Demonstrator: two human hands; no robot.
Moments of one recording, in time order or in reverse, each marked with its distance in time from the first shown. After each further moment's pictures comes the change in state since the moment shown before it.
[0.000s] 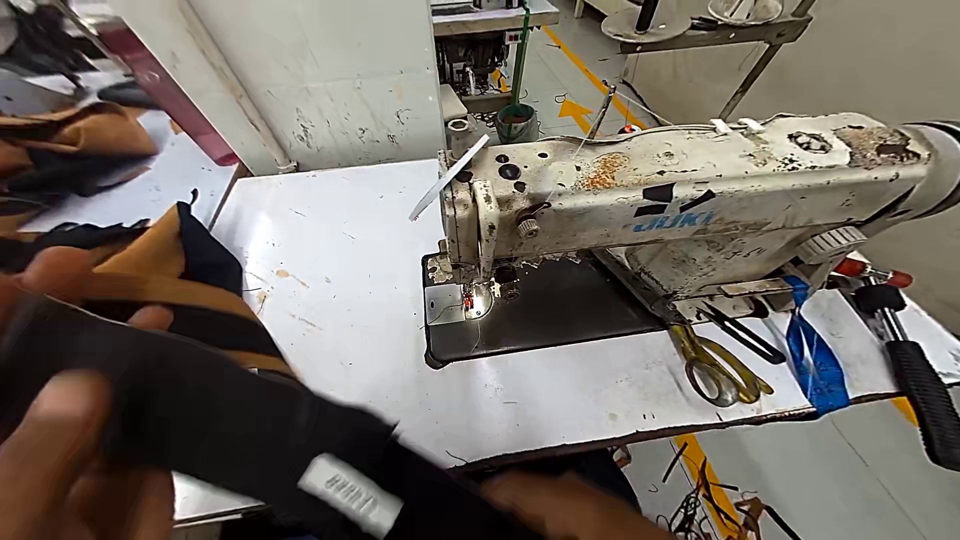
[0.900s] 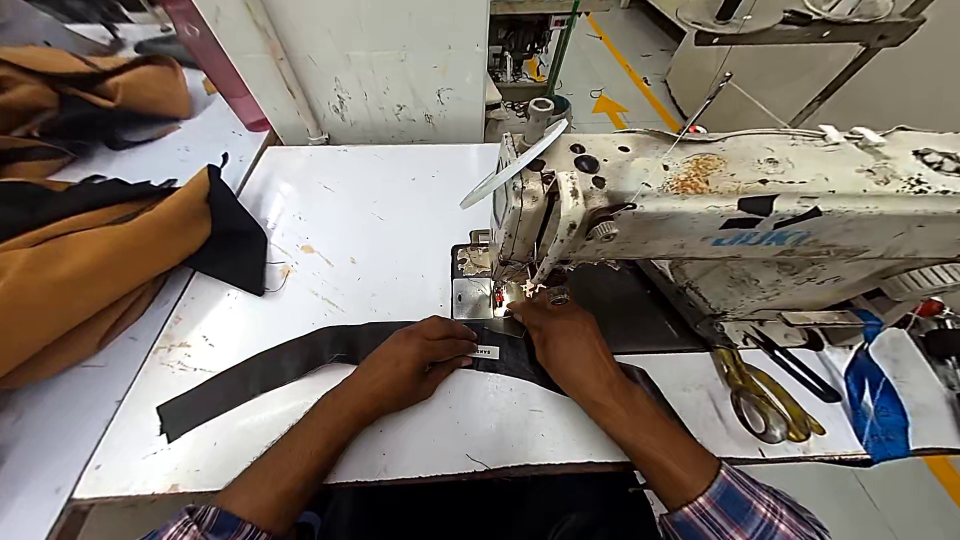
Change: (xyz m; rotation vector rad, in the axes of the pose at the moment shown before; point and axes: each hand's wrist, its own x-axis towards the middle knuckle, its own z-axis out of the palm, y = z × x) left_hand 0.010 -0.178 0.065 0.521 -0.939 0.394; right_hand 0.115 0.093 -0.093 -1.203 0.528 -0.095
